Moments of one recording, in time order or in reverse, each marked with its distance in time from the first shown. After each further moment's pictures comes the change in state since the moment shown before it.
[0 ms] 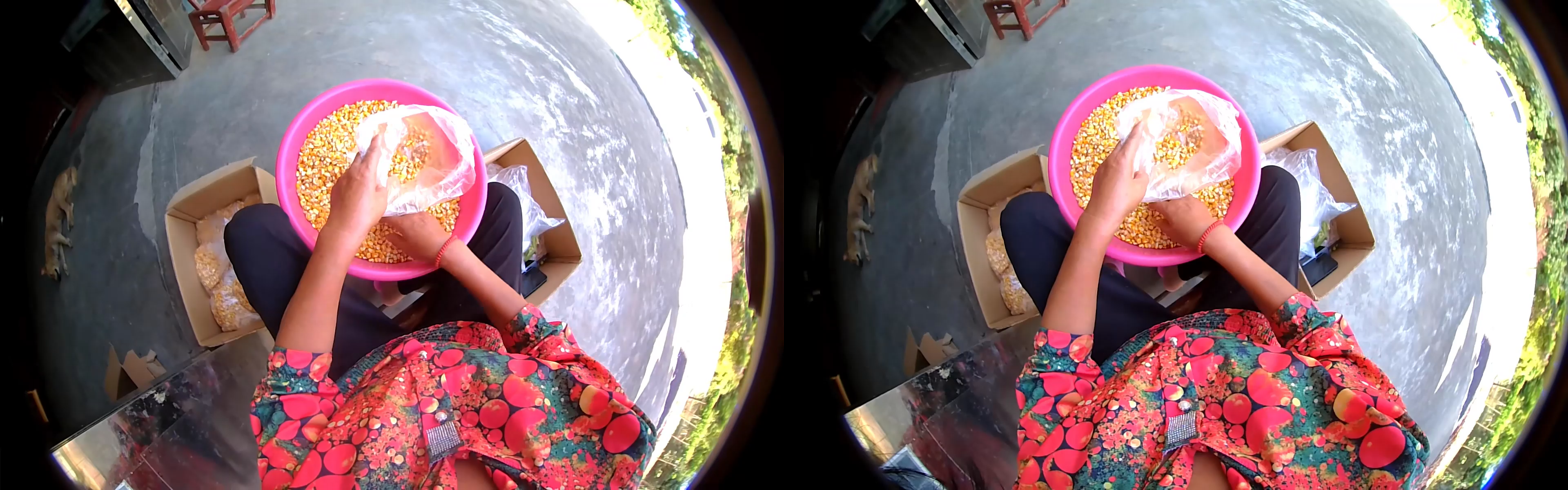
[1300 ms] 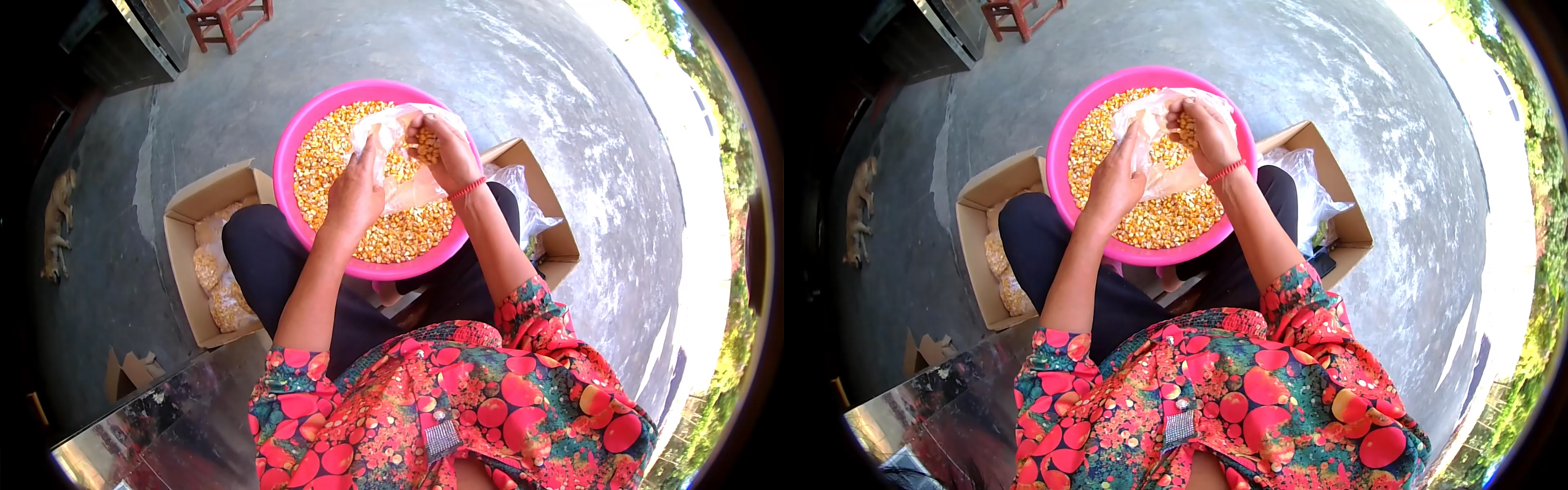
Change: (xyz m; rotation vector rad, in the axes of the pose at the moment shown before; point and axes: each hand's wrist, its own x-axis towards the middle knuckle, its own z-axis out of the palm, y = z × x) left_hand 0.000 -0.004 0.004 0.079 0.002 0.007; right_hand 0.064 0.015 -0.094 1.486 0.469 0.317
